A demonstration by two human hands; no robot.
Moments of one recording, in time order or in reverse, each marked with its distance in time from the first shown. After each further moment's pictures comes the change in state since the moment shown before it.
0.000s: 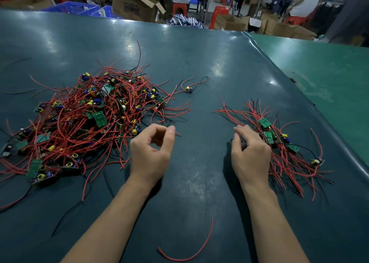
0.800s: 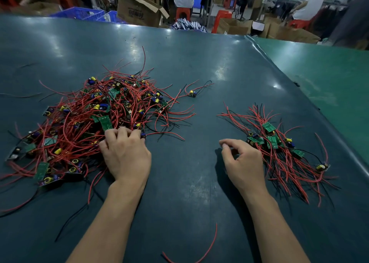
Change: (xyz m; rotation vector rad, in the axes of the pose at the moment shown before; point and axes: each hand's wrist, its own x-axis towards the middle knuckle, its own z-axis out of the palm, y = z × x) left_hand 0.017 -0.015 -0.032 1.087 0.008 -0.180; right_hand -0.010 -0.010 0.003 0.133 -0.200 0.008
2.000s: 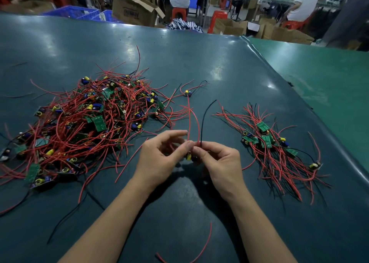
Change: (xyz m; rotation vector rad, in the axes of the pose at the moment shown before) left_hand -0.025 0.038 0.001 -1.224 -0.379 0.223; right_hand -0.015 -0.041 0.012 0.758 -0.261 0.230
